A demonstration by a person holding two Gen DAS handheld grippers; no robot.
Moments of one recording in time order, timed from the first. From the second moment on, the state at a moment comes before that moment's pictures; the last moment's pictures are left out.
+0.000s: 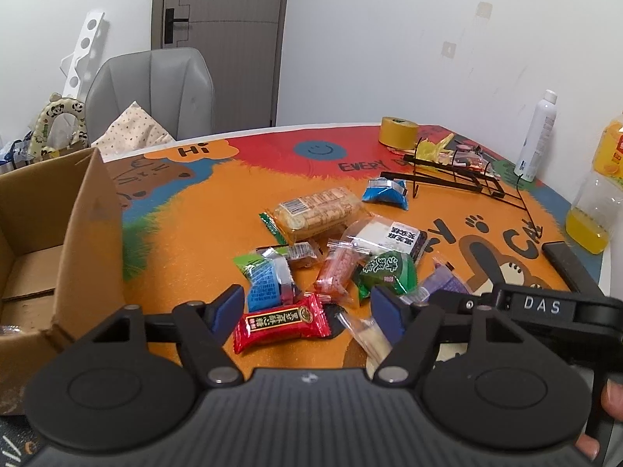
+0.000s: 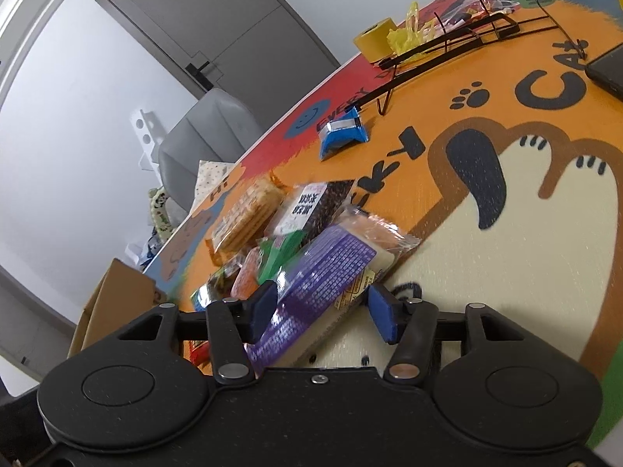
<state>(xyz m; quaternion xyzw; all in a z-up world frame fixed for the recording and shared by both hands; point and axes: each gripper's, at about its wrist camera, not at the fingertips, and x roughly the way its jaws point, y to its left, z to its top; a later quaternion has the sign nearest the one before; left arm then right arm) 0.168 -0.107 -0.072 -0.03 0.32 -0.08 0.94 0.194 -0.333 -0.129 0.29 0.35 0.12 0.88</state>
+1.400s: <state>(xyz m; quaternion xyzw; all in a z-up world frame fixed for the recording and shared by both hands) 0.163 -0.110 -0.111 -0.02 0.36 -0.09 0.93 0.173 -0.302 -0.118 0.13 0.35 0.08 0.92</state>
